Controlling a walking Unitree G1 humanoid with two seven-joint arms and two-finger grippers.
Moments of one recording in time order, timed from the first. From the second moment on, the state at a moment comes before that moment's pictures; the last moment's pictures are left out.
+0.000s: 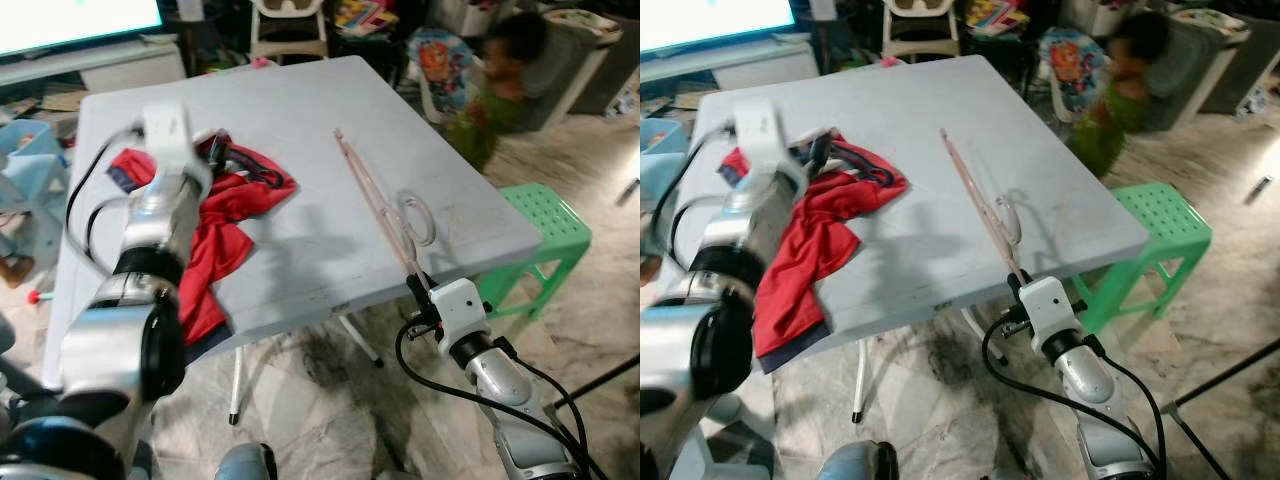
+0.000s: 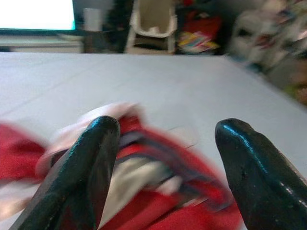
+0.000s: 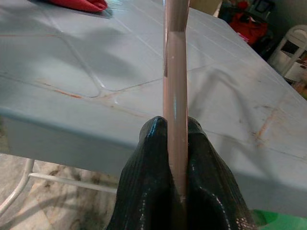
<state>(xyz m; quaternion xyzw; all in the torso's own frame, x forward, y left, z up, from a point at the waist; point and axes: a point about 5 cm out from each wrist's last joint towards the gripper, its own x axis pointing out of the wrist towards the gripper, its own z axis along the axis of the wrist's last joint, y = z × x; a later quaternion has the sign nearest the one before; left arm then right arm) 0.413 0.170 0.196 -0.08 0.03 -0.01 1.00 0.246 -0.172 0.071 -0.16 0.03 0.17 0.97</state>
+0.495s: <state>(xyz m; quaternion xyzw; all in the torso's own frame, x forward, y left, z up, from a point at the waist) 0.400 0.153 0.209 -0.06 -0.10 -0.02 0.99 0.241 -0.173 0.069 -0.16 0.03 0.16 0.97</state>
